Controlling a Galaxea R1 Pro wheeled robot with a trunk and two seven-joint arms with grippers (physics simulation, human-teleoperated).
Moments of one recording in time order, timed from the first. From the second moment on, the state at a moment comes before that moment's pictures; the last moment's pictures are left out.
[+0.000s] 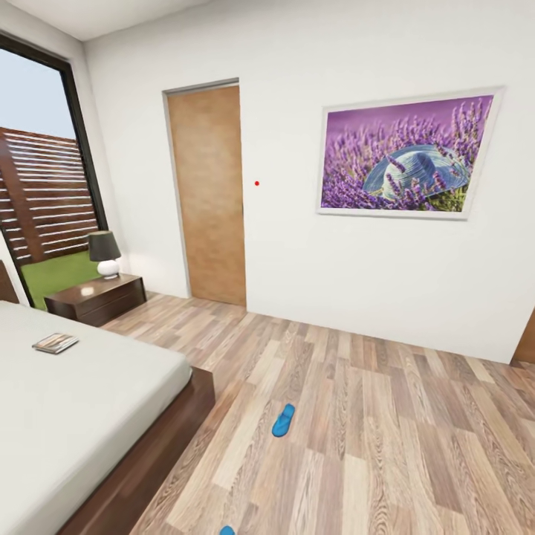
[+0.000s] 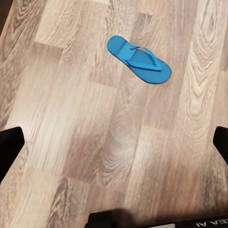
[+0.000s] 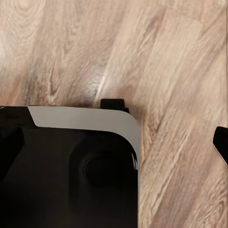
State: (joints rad) left arm -0.17 -0.03 -0.04 -0.23 -0.08 -0.16 0.00; right arm 0.00 -0.04 0.00 -0.18 0.00 -0.08 0.03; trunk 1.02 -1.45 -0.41
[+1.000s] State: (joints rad) left arm -0.17 -0.03 -0.04 -0.23 -0.07 -0.17 0.00; right arm 0.00 -0.04 0.00 -0.18 0.00 -0.08 0.03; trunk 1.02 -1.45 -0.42
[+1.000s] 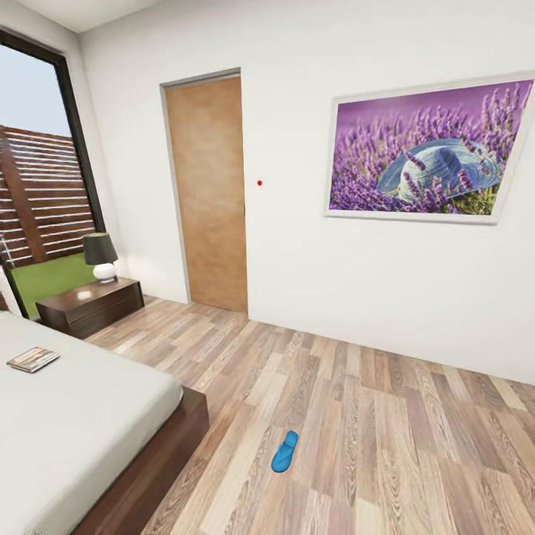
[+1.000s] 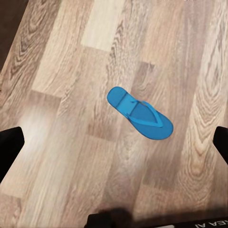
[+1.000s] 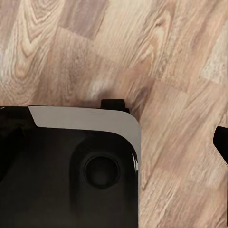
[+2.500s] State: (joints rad) left arm -0.17 -0.03 -0.04 -0.23 -0.08 -0.17 0.00; right arm 0.00 -0.04 0.00 -0.18 0.00 -0.08 0.03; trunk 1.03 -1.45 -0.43
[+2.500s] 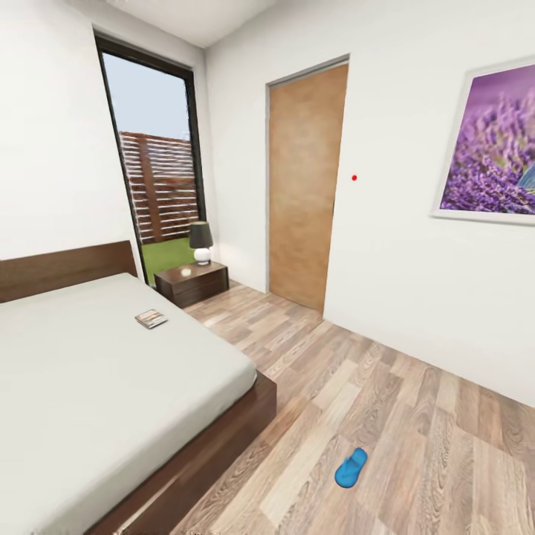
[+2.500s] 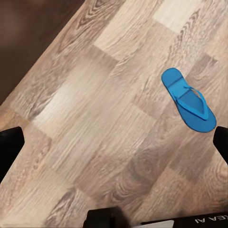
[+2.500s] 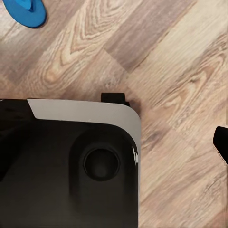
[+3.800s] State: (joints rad) left arm -0.17 -0.03 -0.05 -0.23 -0.08 -0.17 0.00; right arm 0.00 -0.04 0.00 -0.18 0.00 -0.08 0.03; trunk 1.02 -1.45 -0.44
